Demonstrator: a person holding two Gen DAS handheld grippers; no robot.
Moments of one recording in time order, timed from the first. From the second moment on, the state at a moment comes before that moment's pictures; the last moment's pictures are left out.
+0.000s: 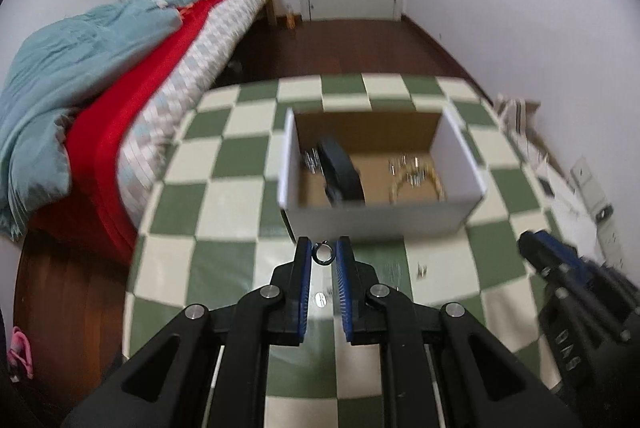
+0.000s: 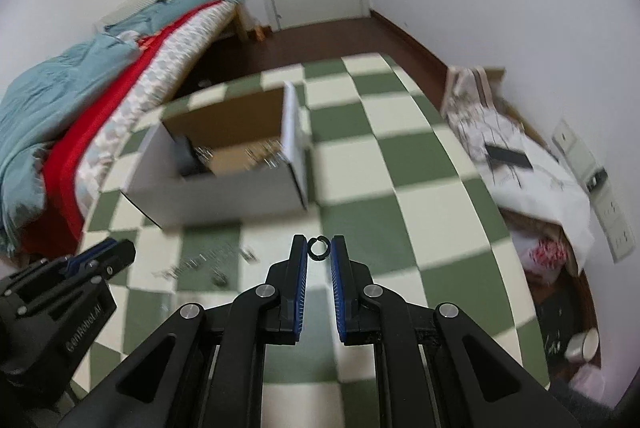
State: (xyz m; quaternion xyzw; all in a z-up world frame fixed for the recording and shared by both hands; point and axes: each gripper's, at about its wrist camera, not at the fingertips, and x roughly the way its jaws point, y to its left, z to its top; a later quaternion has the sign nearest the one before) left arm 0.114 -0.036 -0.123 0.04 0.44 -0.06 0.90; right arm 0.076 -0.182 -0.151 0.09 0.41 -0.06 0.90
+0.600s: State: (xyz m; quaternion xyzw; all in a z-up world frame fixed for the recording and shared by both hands) left arm 0.226 -0.027 -0.095 -0.02 0.47 -0.11 0.88; right arm 0.174 -0.167 -0.110 0.09 0.39 0.01 0.92
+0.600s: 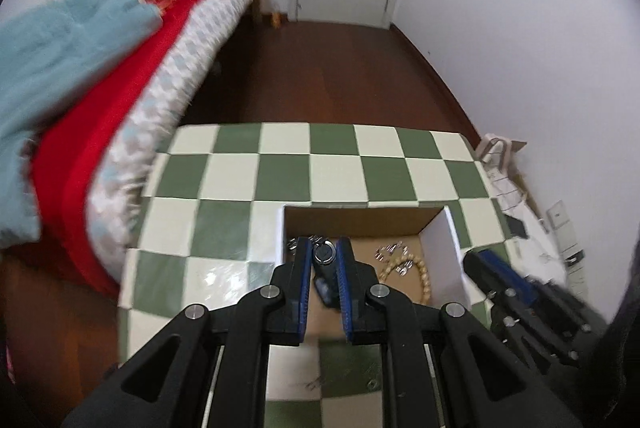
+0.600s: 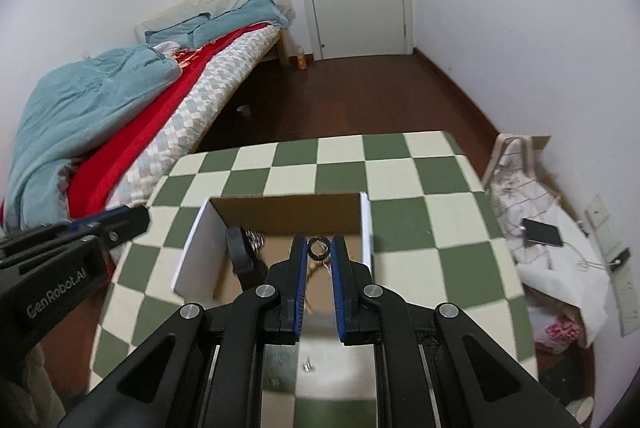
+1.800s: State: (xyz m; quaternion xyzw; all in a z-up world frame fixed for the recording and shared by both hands) left arm 0.215 0.021 -0.129 0.04 0.48 -0.01 0.87; right arm 0.203 -0.169 -0.134 0.03 0.50 -0.07 0.87
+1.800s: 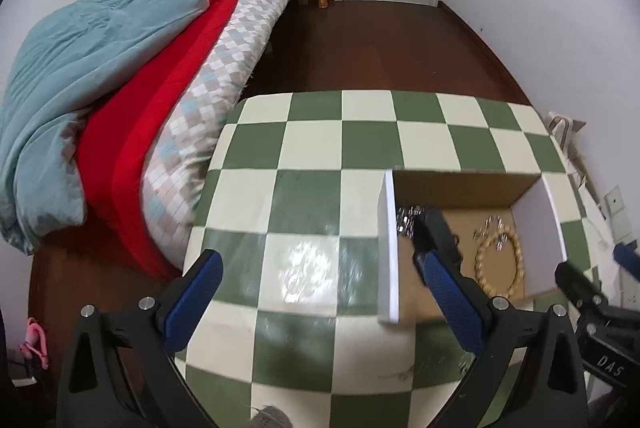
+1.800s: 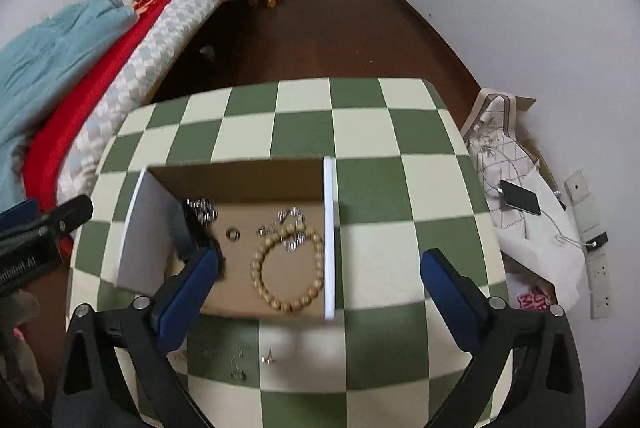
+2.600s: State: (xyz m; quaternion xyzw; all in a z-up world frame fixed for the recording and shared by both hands) left arm 0.137 0.026 -0.192 0.12 0.46 0.11 0.87; right arm 0.122 -0.146 -0.204 0.08 0.49 -0.01 0.87
